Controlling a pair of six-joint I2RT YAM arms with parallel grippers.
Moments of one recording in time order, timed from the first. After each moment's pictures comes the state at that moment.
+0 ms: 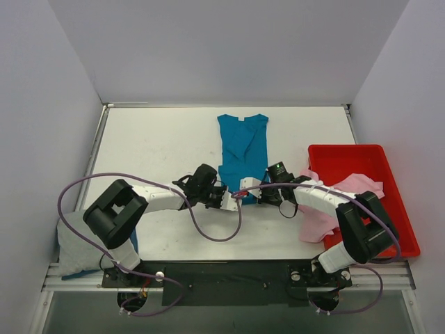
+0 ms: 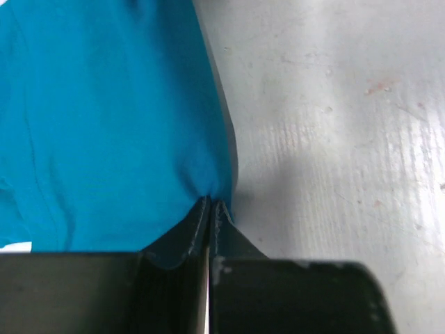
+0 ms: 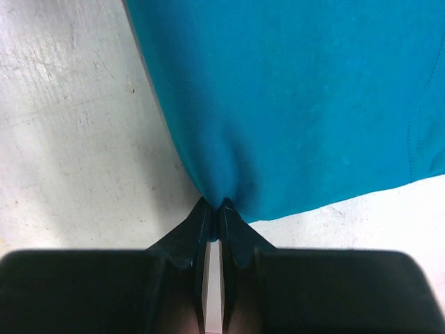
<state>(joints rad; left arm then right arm) -0.76 1.70 0.83 0.05 0.45 0.97 0.50 1.50 0.69 -0.28 -0.21 -0.95</state>
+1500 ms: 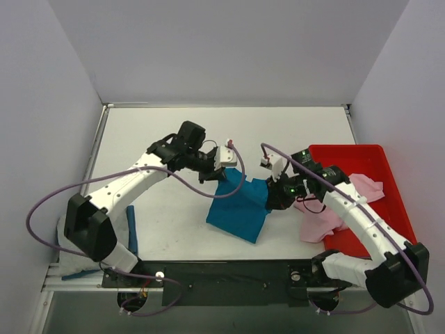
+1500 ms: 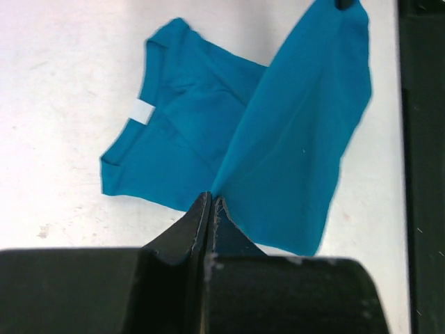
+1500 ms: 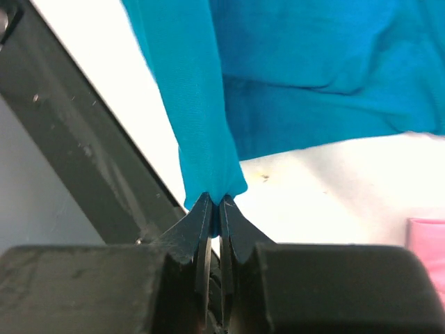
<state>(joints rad) -0.64 1.48 1.31 -0.69 0.68 0.74 0.49 1.09 0.92 -0.87 -0.52 -0.21</state>
